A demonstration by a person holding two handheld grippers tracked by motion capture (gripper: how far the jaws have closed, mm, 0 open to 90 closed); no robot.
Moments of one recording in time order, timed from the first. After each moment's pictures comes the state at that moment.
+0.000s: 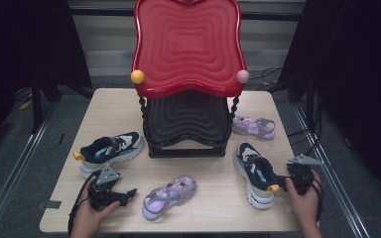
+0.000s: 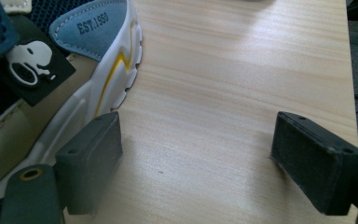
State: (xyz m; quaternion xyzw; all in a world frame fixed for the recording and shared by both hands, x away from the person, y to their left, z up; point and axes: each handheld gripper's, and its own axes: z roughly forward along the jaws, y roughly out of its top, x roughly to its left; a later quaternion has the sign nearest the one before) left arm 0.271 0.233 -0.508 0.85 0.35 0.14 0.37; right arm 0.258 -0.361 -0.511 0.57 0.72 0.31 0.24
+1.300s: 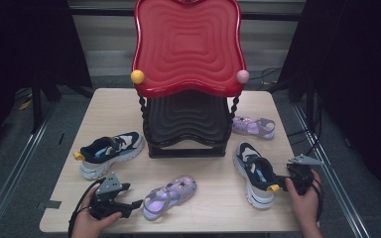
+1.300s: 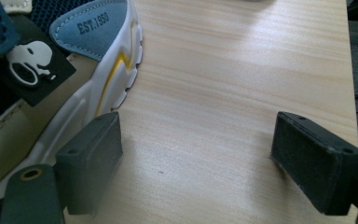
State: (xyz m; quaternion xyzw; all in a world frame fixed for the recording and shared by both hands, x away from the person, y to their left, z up) left arm 0.243 0.218 -0.497 0.86 0.31 0.08 0.40; right arm 0.258 -0.361 -0.511 0.57 0.72 0.31 0.24
